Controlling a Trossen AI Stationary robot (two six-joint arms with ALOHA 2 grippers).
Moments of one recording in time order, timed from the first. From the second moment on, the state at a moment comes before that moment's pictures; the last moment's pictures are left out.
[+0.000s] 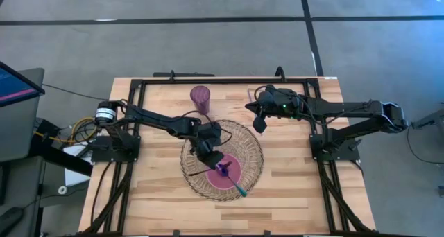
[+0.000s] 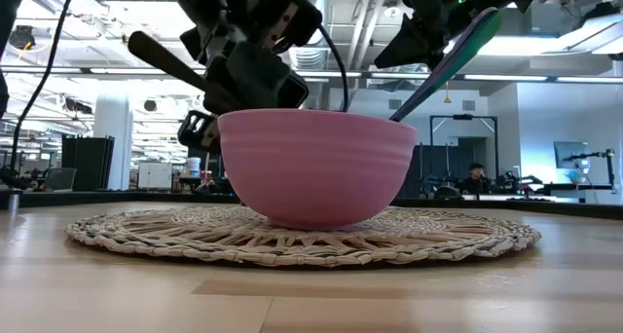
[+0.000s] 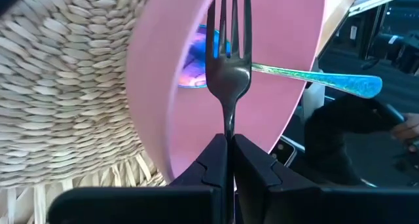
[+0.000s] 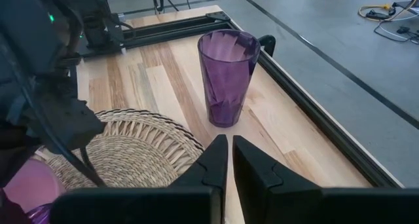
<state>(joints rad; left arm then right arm) -0.03 1.61 1.08 -0.32 0.62 -0.97 -0.18 1.17 0.84 -0.12 0.18 0.08</state>
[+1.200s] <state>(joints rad) -0.01 1.61 1.08 -0.30 0.66 -0.92 -0.18 1.17 0.84 -0.12 0.18 0.08</state>
